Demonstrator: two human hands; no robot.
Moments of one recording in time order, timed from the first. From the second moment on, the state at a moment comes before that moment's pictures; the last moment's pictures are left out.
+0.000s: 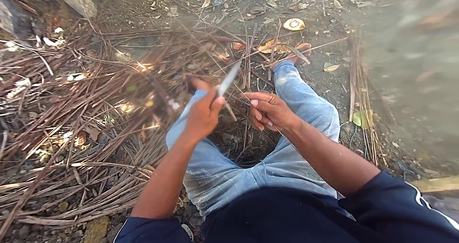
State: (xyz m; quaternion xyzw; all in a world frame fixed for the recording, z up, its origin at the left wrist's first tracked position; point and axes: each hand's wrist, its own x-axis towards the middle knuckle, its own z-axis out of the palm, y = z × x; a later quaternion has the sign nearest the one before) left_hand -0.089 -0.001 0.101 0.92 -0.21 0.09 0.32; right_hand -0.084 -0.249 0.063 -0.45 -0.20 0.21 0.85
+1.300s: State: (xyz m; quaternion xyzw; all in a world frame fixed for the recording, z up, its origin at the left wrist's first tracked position) left_hand -0.086 -0.002 0.093 0.95 -0.21 0.13 0.20; right_hand -0.089 -0.246 0.069 -0.42 -0.11 0.18 0.88
